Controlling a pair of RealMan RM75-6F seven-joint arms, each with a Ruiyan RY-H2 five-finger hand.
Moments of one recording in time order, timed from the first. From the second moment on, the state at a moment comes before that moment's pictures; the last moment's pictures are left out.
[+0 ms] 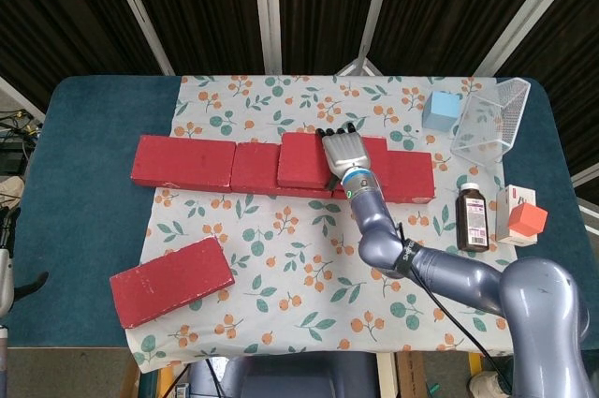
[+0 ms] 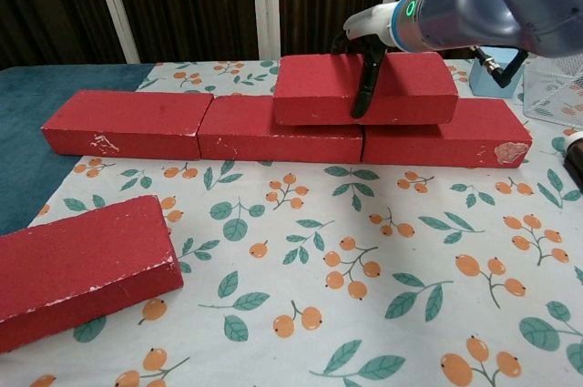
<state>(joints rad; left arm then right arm) -0.03 -1.21 -0.12 -1.72 1.30 1.57 0.38 1.26 -1.57 0.35 -1.23 -0.09 0.75 -0.92</state>
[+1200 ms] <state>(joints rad) -0.04 -1.22 -0.12 -1.71 1.29 1.57 0.38 1.33 -1.61 0.27 -1.15 -0.02 0.71 -0.86</state>
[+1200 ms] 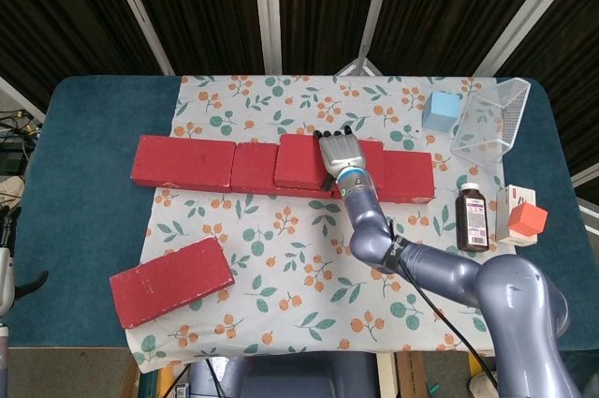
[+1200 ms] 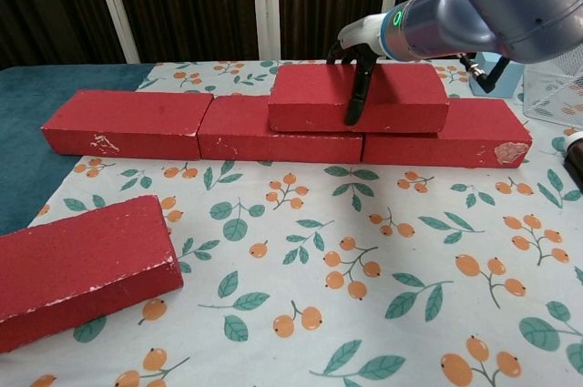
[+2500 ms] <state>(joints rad) -0.05 -1.23 -0.12 -1.72 1.28 1.57 0.42 1.33 -1.63 0.22 -1.10 -0.05 0.64 -0.77</state>
